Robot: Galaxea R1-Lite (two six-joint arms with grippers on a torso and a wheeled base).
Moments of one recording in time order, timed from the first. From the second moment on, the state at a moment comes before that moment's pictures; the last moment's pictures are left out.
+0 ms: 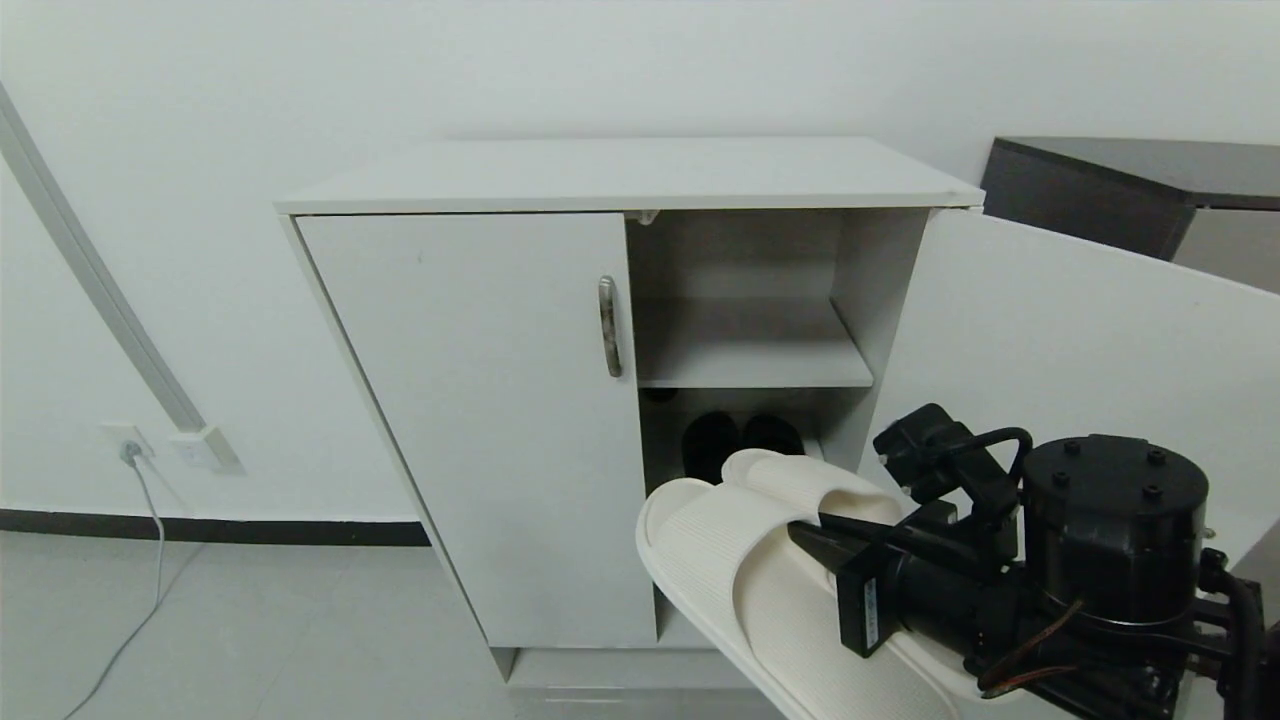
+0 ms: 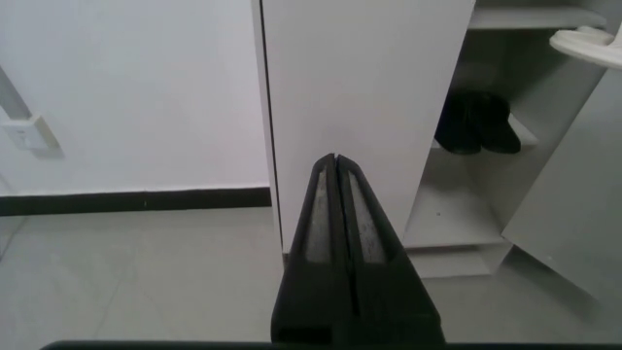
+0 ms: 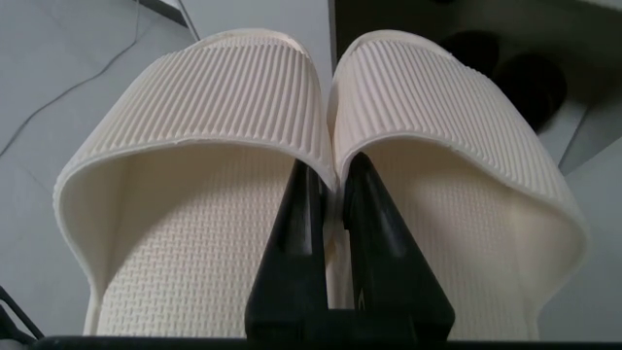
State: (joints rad) left arm 0.00 0.00 0.00 0.00 -0.02 0.00; right arm 0.85 1.62 -0.57 -0.79 -0.16 0.13
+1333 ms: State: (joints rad) left arm 0.00 0.00 0.00 0.00 -0.02 0.00; right arm 0.91 1.81 -0.96 -0.65 -0.70 0.12
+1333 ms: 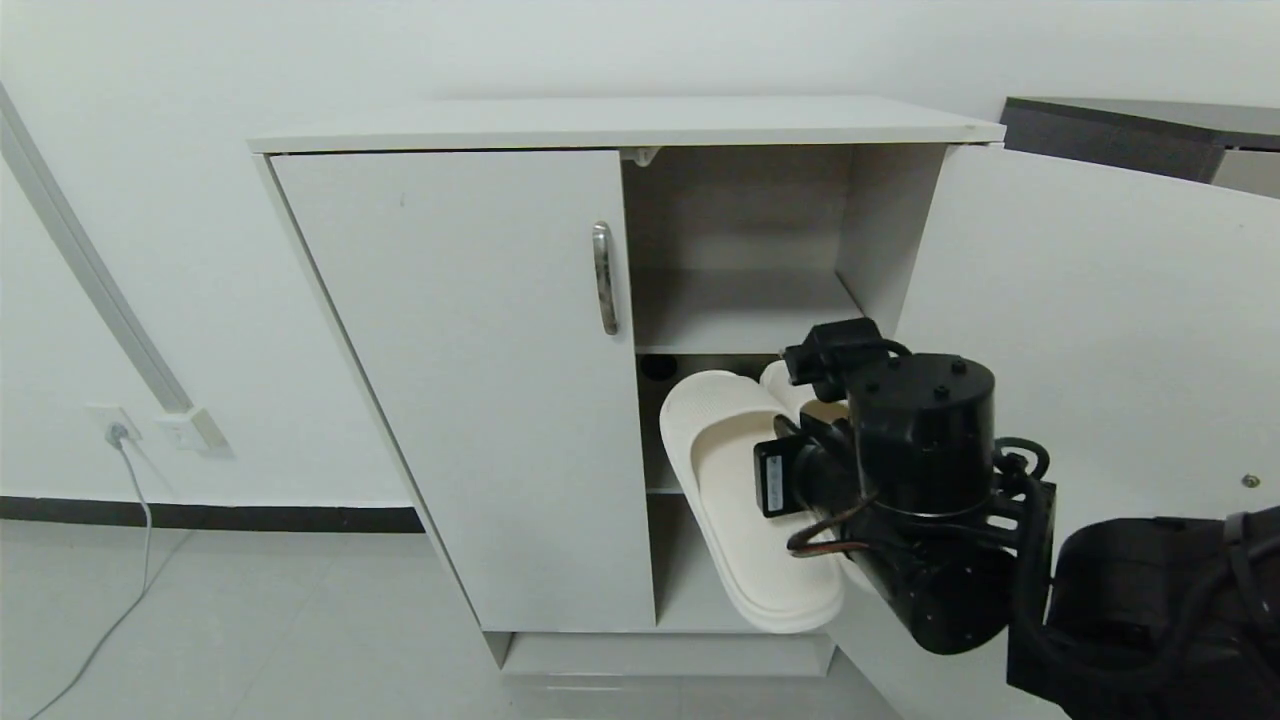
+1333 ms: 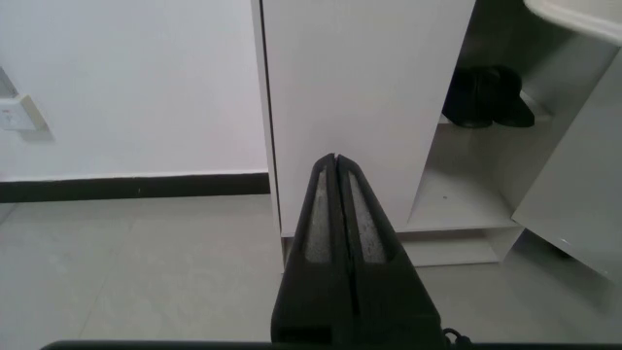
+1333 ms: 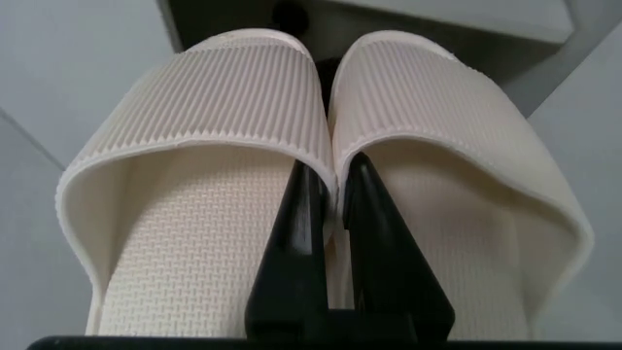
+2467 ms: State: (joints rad) left arm 0.00 0.00 0.00 0.00 -0.02 0.01; right arm 0.92 1.88 -1.39 -0.14 -0.83 0.31
